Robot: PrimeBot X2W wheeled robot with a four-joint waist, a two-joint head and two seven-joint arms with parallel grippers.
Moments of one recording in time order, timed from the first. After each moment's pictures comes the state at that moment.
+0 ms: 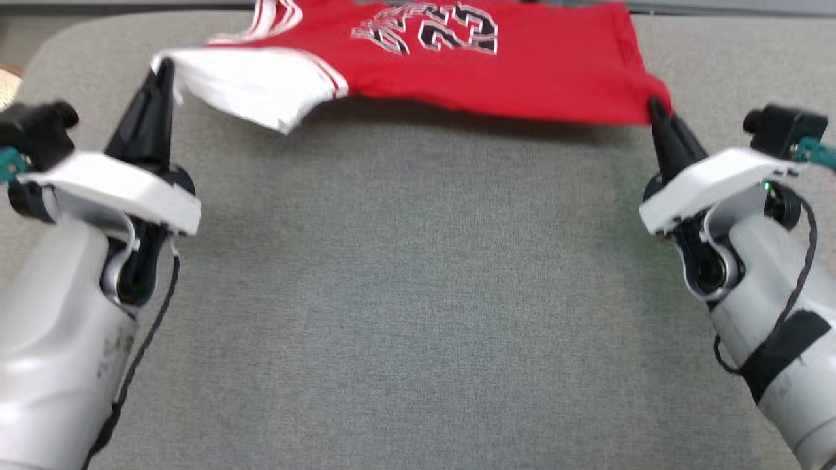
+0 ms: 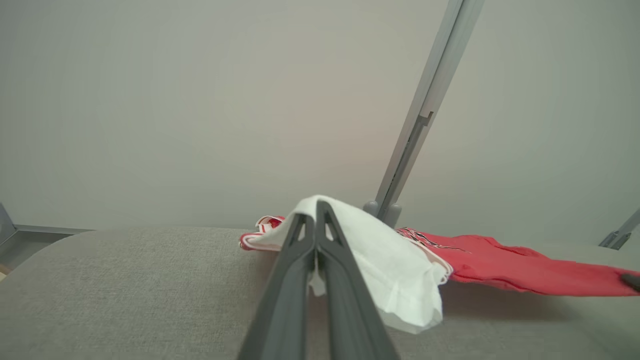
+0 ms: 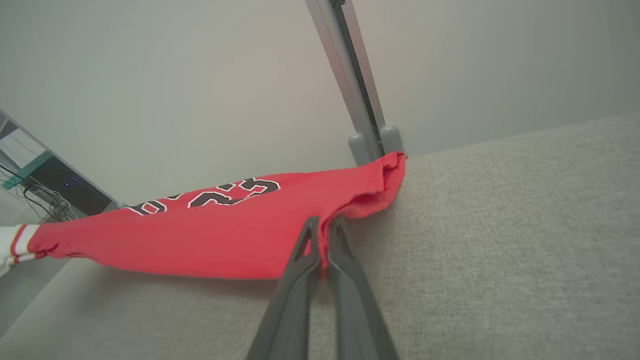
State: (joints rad) left arm -0.80 0.37 -0.47 0.62 -0.83 -0.13 -0.26; right arm -0.88 -0.26 0.56 0.87 0.90 0.13 -0.18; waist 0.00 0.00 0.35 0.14
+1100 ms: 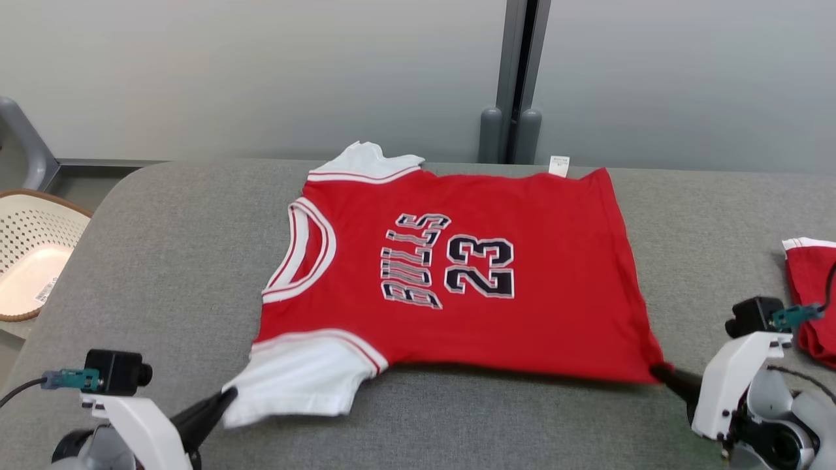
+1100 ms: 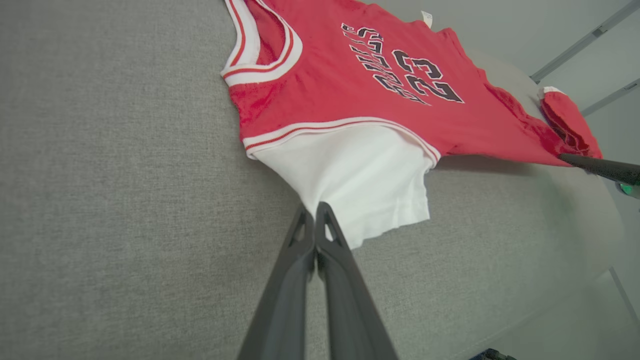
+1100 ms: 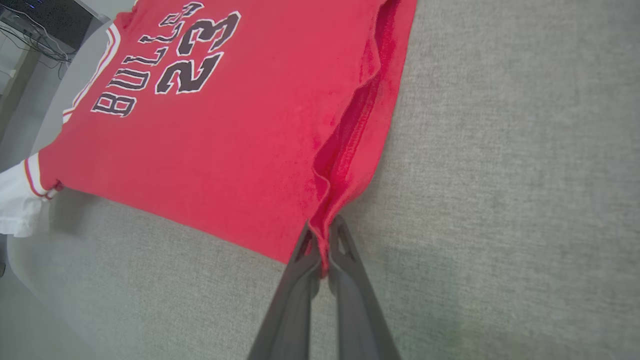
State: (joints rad) left arm -0.33 0.72 -0.88 0.29 -1.26 -0.13 0.06; right arm -0.50 -0.60 0.93 0.62 1.29 0.13 0.25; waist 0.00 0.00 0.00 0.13
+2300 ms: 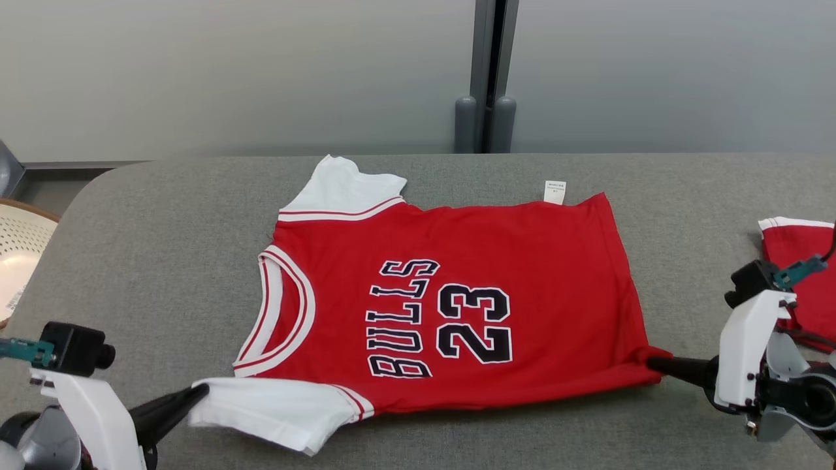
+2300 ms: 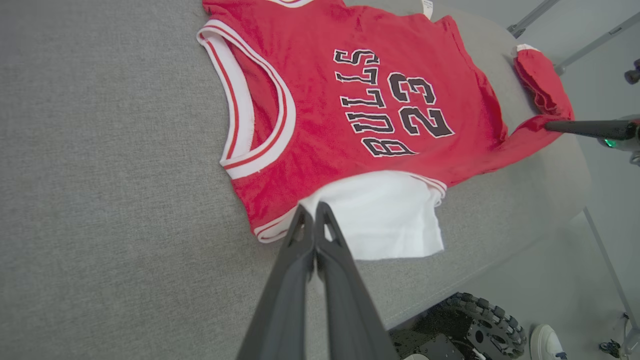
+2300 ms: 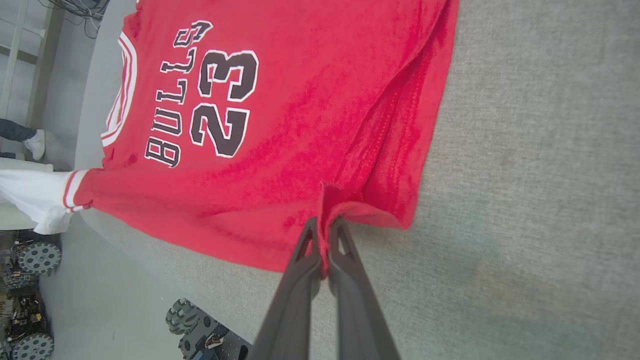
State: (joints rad) left arm -0.26 0.99 -0.83 -0.09 -1.42 -0.03 0.27; right arm -0.51 -0.74 0.90 0.41 1.46 0.13 0.61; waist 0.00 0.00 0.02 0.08
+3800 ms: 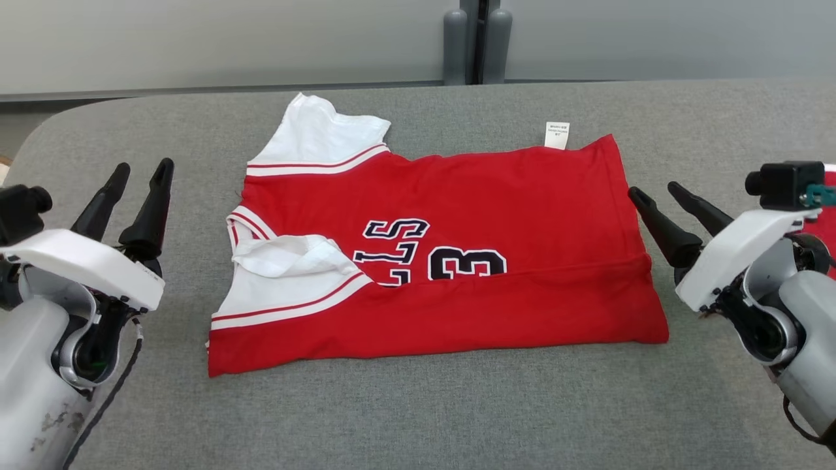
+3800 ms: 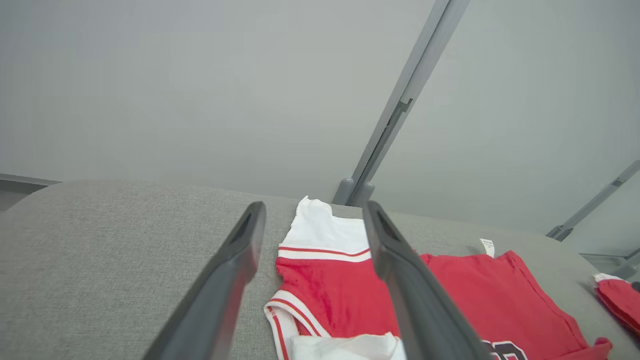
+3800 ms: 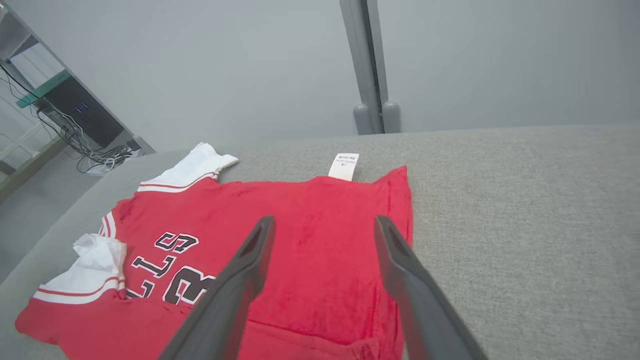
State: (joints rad) left arm -0.64 0.60 -0.69 0.47 -1.19 -0.07 -0.19; right arm -0.71 -0.54 0.79 0.55 1.10 0.13 0.08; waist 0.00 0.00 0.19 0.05
